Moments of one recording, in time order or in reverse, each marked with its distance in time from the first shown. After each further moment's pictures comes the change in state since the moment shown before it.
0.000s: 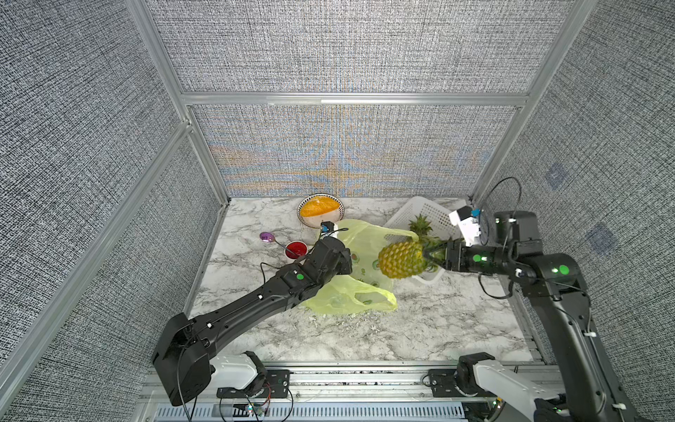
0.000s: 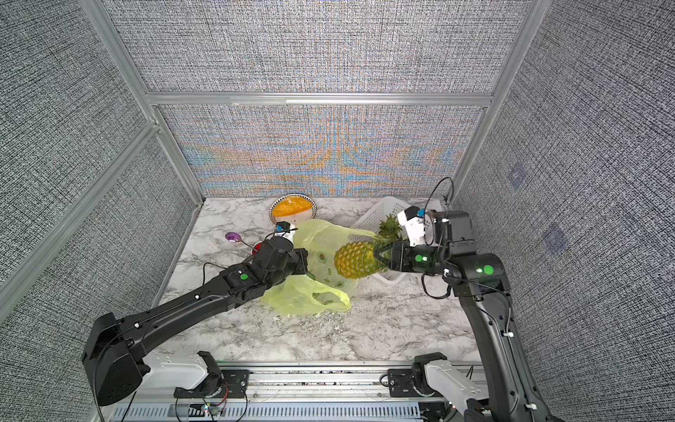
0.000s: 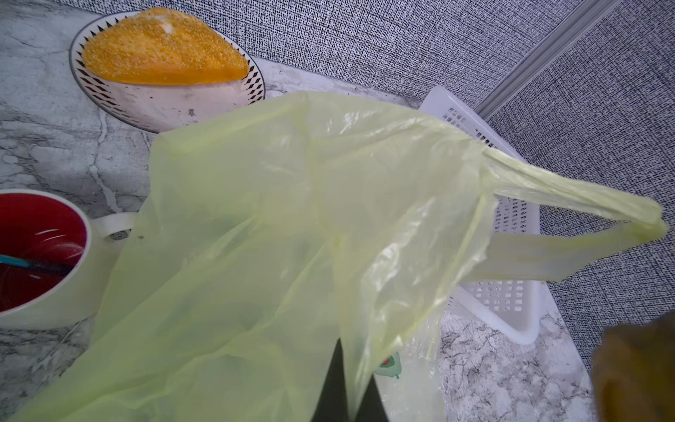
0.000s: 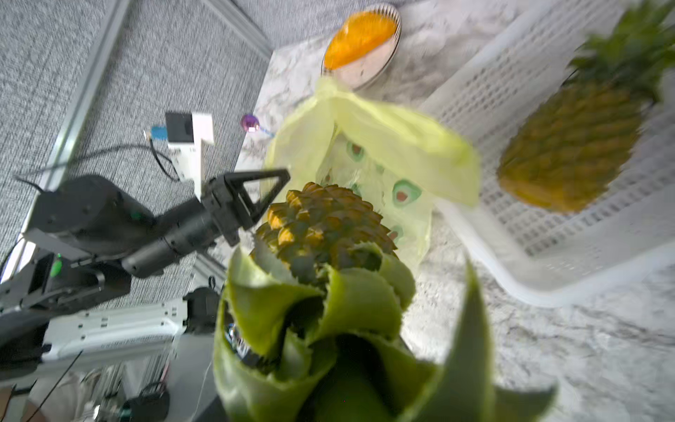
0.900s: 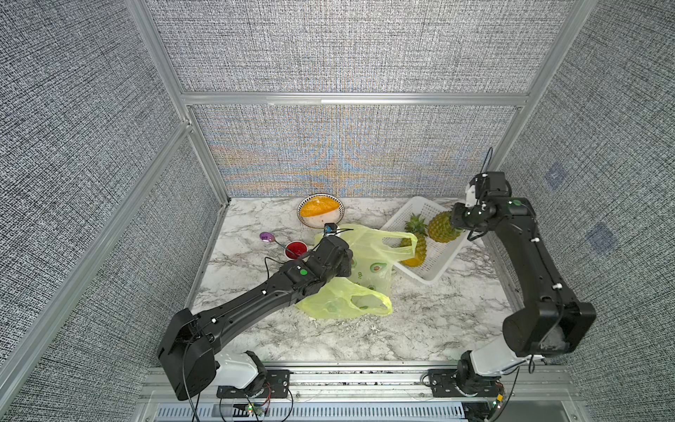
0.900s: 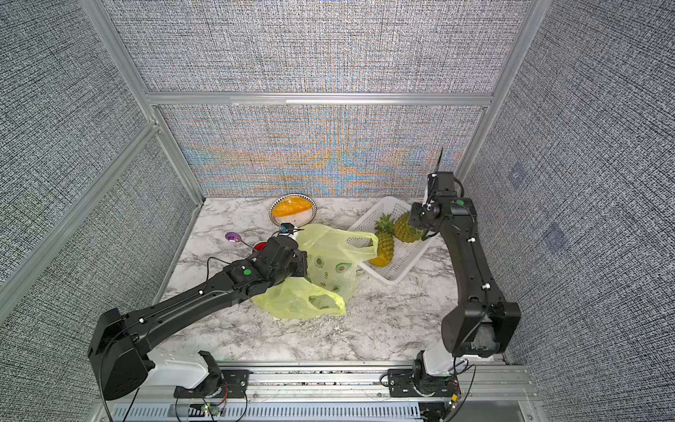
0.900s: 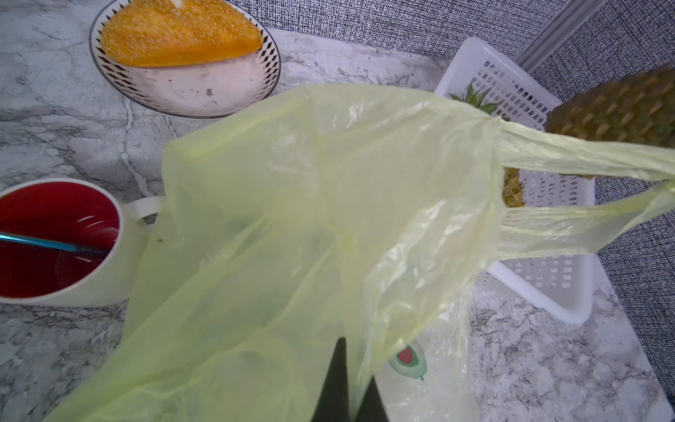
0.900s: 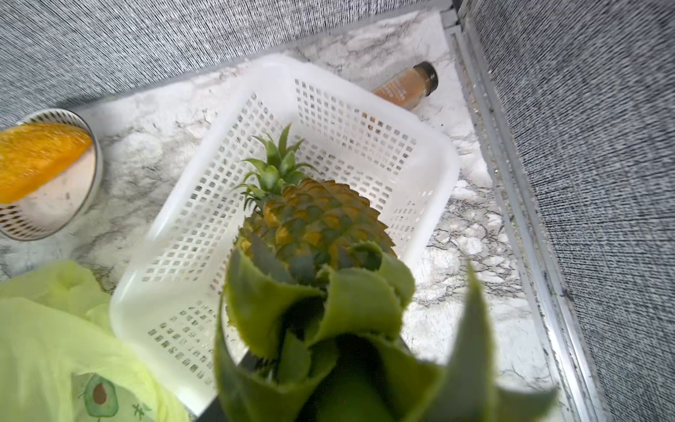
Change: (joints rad) left arm 0.000 0.042 0.057 -0.144 -0.013 0.053; right arm -0.212 0.499 0.280 0.118 0.631 -0.068
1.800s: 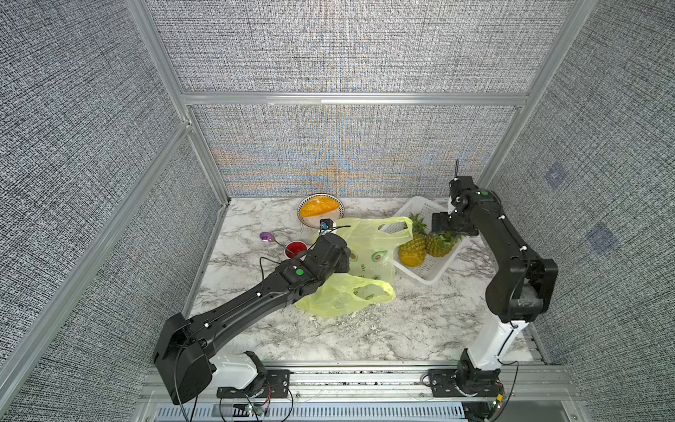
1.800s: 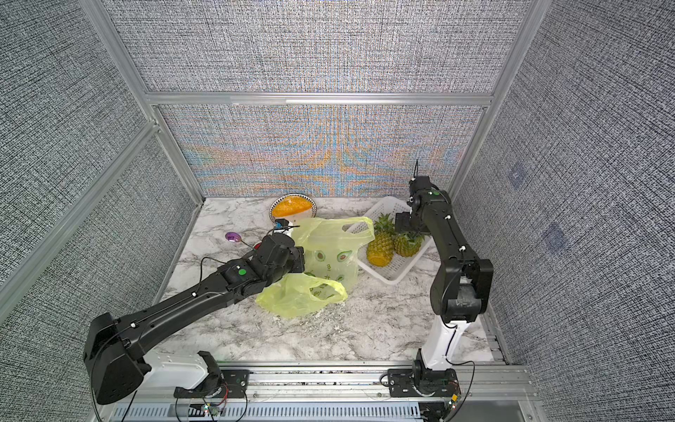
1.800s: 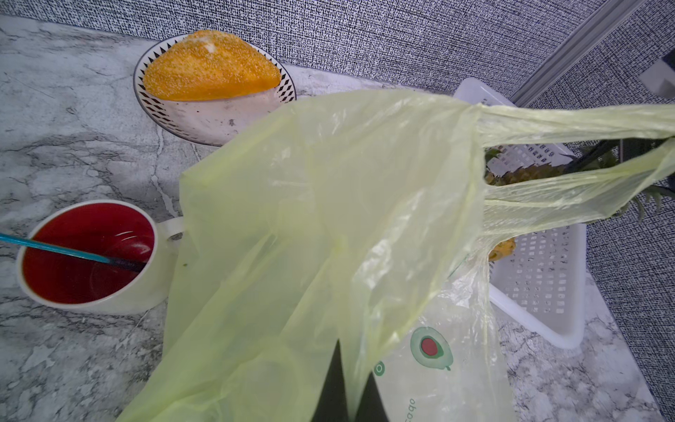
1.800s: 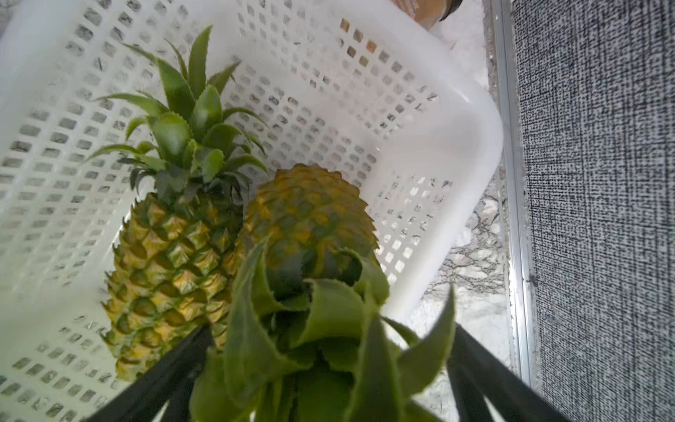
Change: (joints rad) left arm 0.000 -0.027 0.023 -0.015 -0.061 -0.010; right arm 0.034 0.307 0.055 -0.066 0.130 -0.089
